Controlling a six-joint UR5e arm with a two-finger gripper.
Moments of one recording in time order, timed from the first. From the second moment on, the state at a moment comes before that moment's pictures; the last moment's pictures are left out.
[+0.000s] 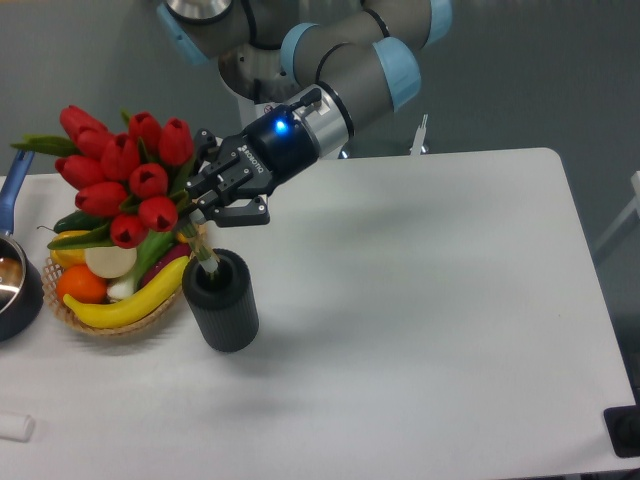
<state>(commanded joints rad) 2.56 -1.68 -1.98 -0.67 0.12 1.12</state>
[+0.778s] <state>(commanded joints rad) 2.56 -1.76 -2.05 -0.67 0.13 1.24</state>
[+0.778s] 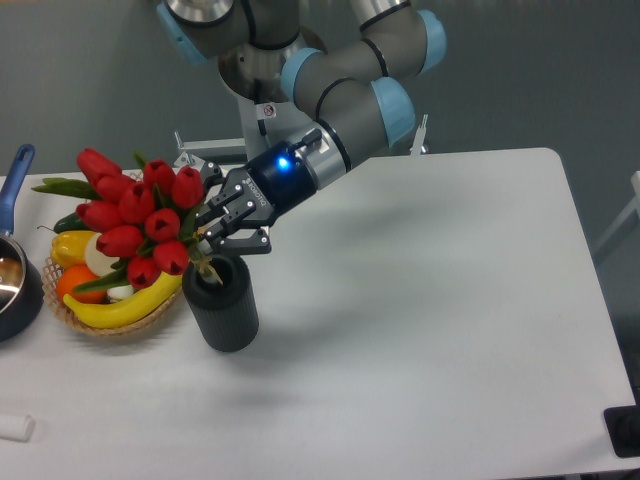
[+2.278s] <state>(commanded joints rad) 2.58 -1.85 -2.10 -0.68 0.17 1.29</state>
